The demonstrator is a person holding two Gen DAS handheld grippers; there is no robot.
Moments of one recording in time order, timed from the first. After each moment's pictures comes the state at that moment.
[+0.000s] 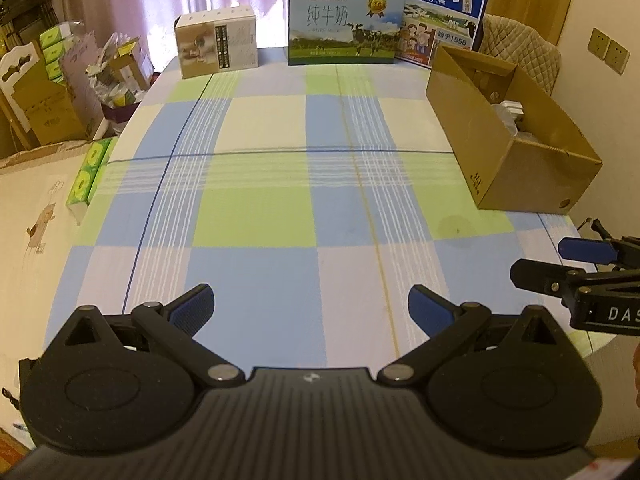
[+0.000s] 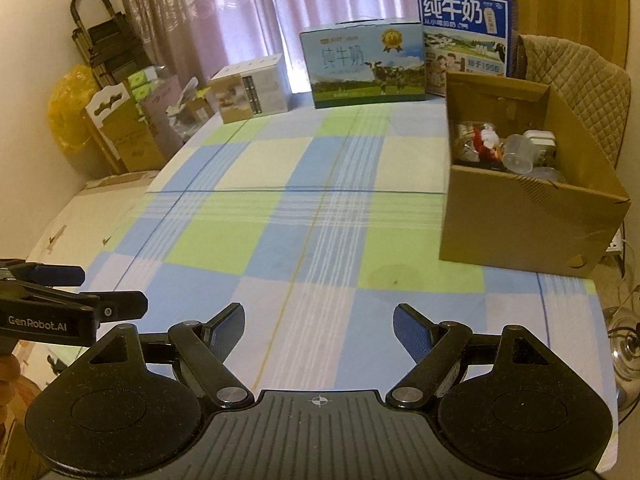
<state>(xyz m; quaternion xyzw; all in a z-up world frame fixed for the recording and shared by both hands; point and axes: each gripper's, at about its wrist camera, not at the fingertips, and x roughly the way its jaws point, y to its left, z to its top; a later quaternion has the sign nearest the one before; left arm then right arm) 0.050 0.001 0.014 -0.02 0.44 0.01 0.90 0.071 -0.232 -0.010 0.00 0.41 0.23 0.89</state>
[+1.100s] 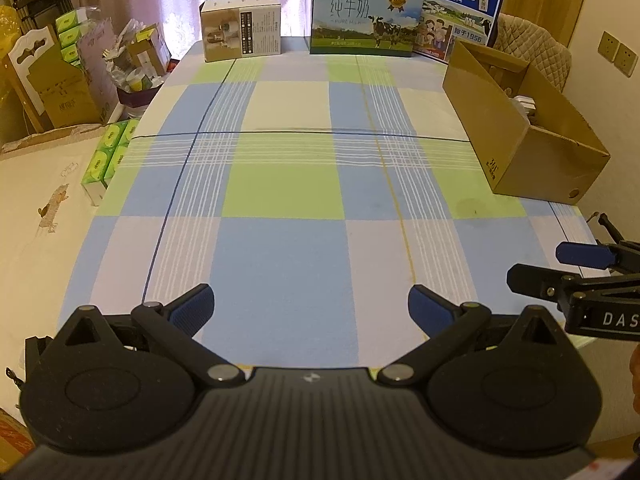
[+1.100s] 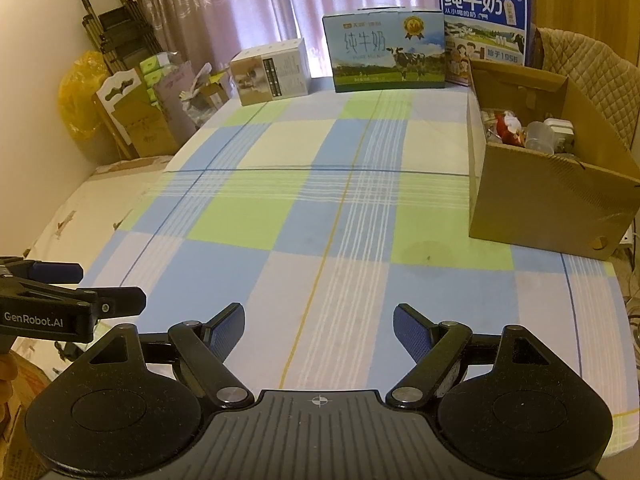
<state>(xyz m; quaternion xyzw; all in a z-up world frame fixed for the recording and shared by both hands) 0.021 0.024 0.008 -0.03 0.45 0.02 0.89 0.048 -0.205 -0.021 0.00 0.42 0.24 0.88</state>
